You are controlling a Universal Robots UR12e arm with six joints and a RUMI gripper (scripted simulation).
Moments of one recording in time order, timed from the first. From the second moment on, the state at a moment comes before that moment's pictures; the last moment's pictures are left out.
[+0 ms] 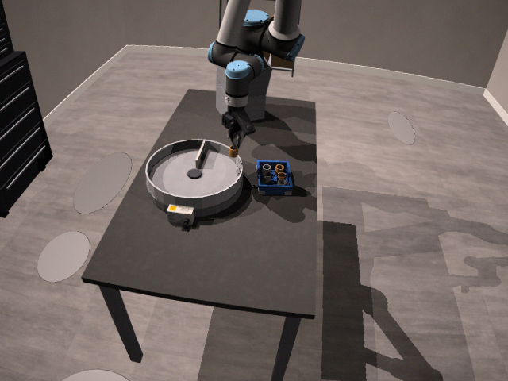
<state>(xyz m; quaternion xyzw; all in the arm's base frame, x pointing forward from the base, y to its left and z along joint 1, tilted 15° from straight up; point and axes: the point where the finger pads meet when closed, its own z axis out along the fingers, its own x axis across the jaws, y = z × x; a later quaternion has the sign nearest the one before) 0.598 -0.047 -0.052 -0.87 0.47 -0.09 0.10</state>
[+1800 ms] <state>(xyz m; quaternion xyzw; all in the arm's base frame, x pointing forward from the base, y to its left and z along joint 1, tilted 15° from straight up) 0.557 -0.138 -0.071 -0.87 0.47 -0.09 0.10</state>
